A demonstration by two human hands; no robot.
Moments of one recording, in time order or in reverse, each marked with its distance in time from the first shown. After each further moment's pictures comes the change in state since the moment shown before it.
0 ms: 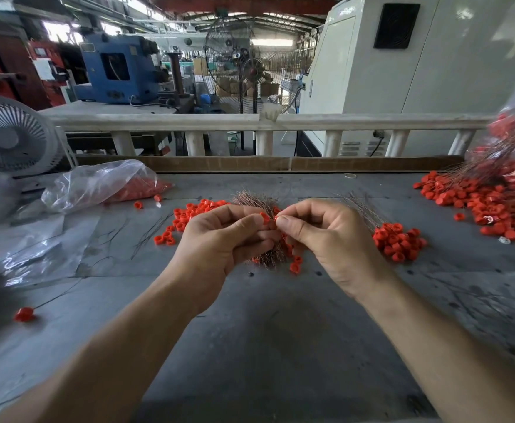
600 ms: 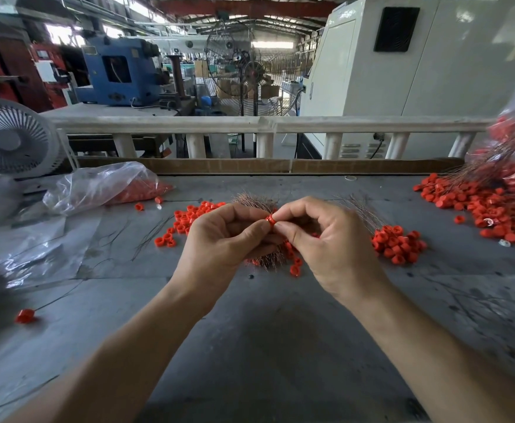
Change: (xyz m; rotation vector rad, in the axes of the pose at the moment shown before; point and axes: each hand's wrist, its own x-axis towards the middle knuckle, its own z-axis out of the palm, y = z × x) left_hand -0.002 -0.006 0.004 0.188 -0.043 0.167; right_hand -0.006 -0.010 0.007 -0.268 0.089 -0.226
